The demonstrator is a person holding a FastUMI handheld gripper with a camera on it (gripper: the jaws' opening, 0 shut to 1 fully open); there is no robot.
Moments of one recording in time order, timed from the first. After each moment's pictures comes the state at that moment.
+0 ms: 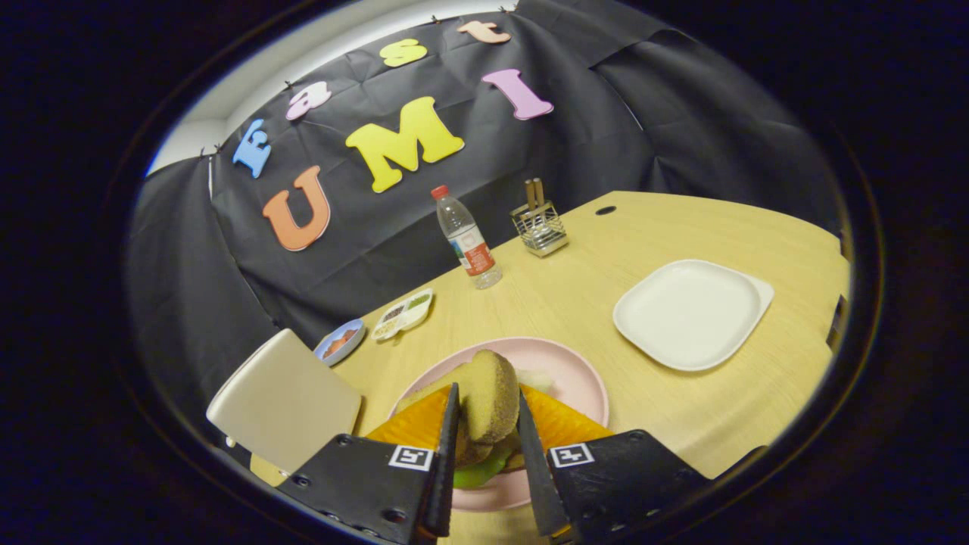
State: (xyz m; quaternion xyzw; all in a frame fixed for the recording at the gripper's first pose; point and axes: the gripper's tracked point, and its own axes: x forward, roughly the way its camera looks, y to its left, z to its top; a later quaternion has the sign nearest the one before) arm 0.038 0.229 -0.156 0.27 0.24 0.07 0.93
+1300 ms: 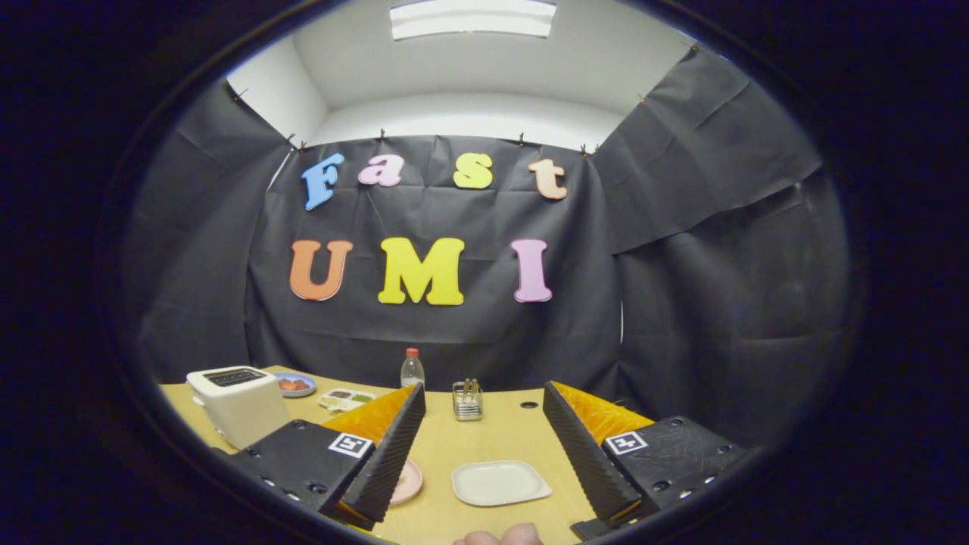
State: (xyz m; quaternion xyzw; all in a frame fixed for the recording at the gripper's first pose) arm -0.048 0.042 0.055 0.04 -0.04 0.01 1.00
